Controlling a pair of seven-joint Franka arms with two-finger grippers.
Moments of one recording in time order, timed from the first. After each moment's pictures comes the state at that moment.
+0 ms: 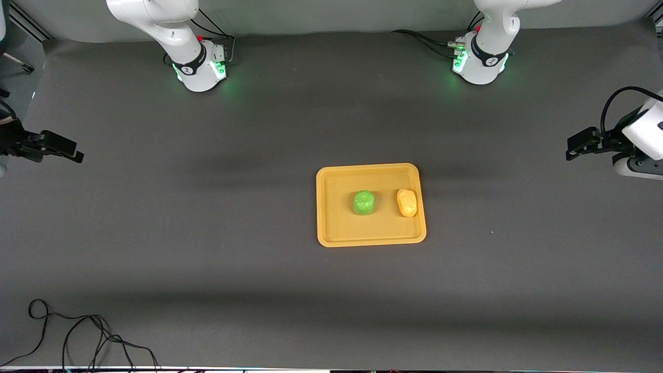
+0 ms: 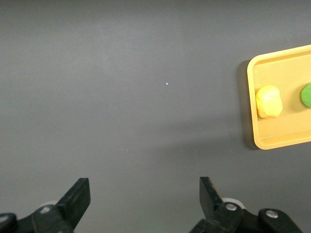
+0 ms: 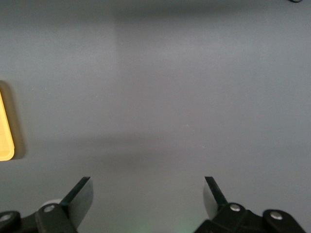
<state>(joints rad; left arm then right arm) 0.10 0.00 -0.08 -1.71 -0.01 1.67 0.16 -0.01 0.01 -0.09 -1.61 0.04 1.57 -0.03</state>
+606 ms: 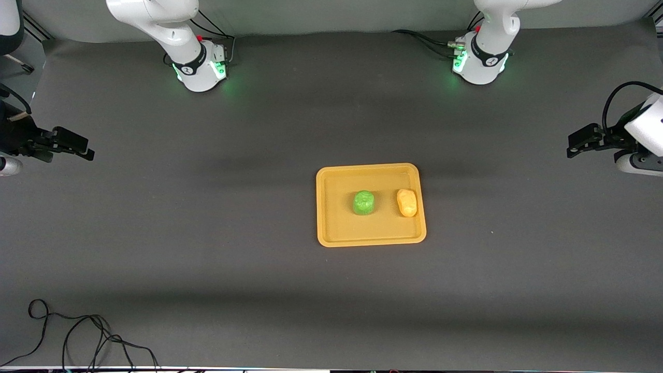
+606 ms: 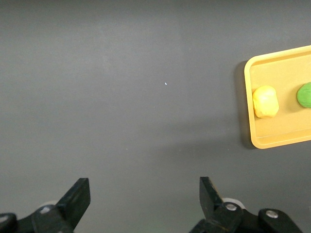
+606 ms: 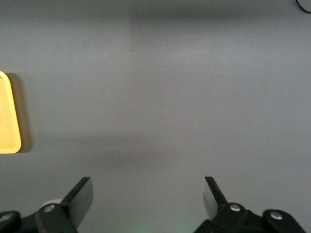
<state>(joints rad) 0.10 0.00 -0.08 -1.69 0.00 1.65 0.15 0.02 0.01 -0.07 -1.60 0.04 1.57 -0.03</state>
